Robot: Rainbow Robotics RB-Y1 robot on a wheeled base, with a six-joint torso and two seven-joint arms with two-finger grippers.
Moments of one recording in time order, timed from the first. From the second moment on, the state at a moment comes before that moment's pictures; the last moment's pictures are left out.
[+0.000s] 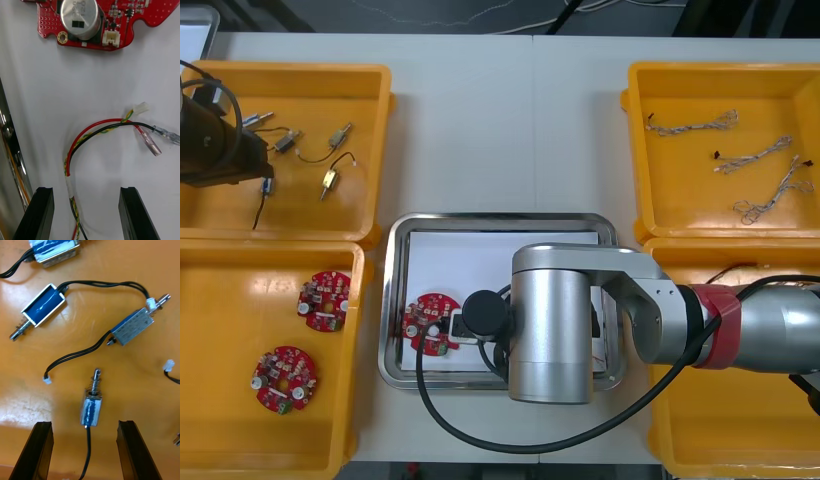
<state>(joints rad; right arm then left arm) -0.90 -0.50 1.22 -1.94 -0.57 1.61 1.51 -0.71 0.79 -0.07 -1.22 0.72 1.37 -1.31</state>
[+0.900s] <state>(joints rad) -0.90 -0.53 0.71 -1.95 -0.74 1.90 1.32 -0.77 0.74 -0.17 -1.10 0.67 1.28 -1.49</state>
